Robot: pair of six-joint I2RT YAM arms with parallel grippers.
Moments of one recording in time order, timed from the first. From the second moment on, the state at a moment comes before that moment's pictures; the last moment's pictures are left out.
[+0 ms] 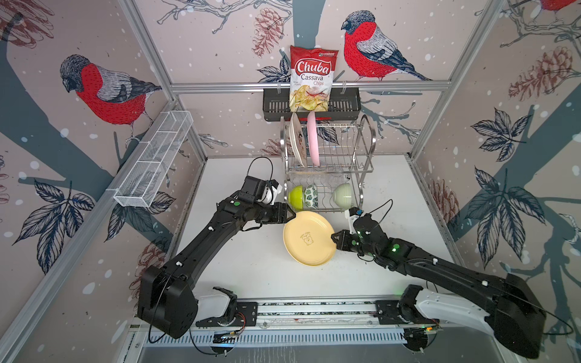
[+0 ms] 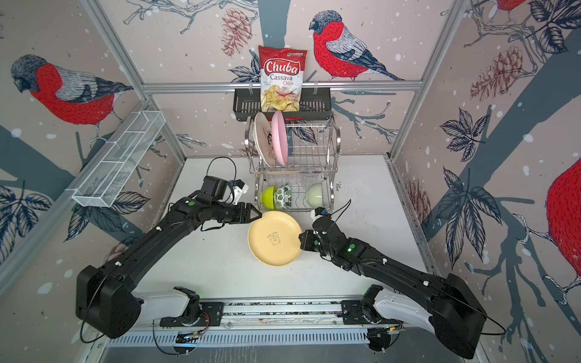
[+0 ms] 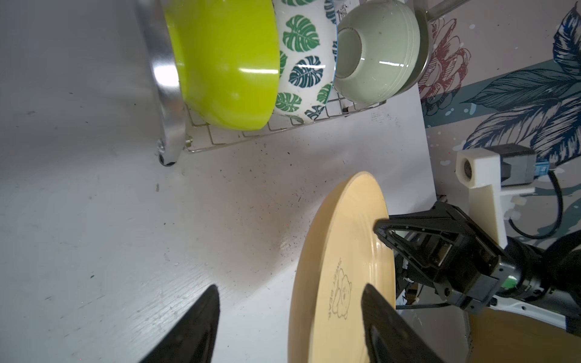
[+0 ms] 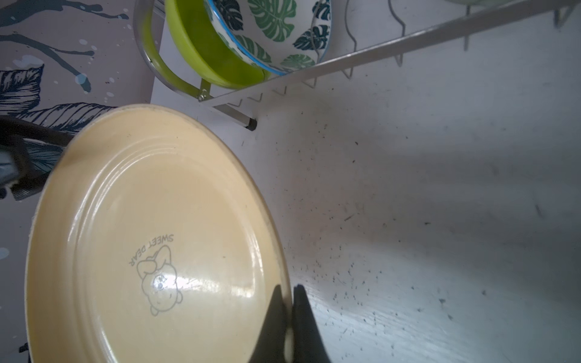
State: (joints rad) left arm -0.40 1.29 1.07 -0.71 0.51 -0.37; right arm 0.86 1.05 0.54 -0.19 -0.05 0.84
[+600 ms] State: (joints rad) left arm -0.40 1.29 1.10 -0.72 0.42 -0.34; right arm 0.87 0.96 0.35 -0.25 0.08 0.91
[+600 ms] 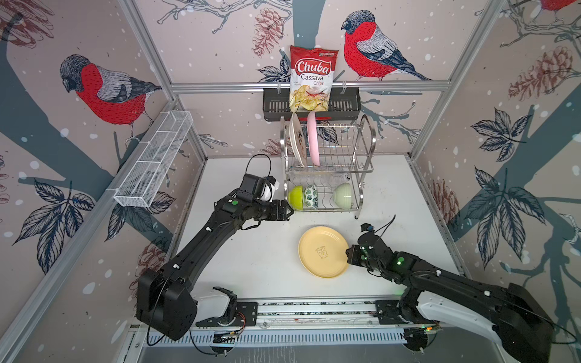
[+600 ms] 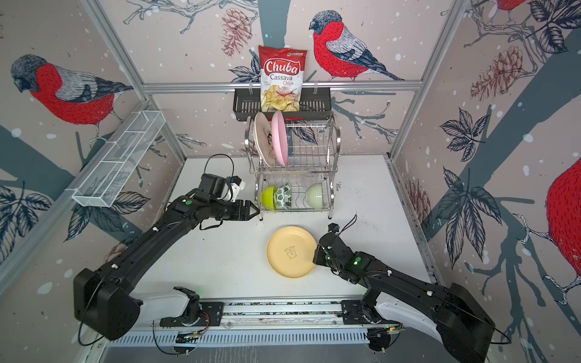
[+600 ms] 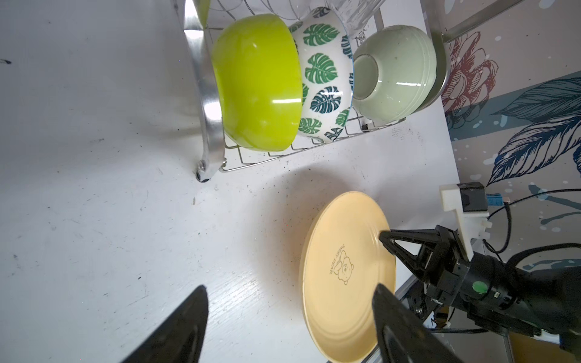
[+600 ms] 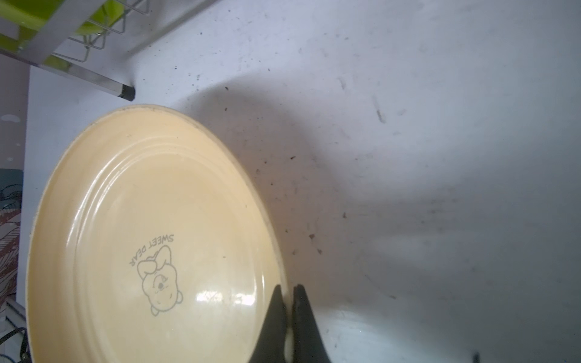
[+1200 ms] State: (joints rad) left arm -0.40 1.33 1.13 -0.72 0.42 -0.34; right arm 0.94 1.09 0.35 -0.21 0.23 0.95
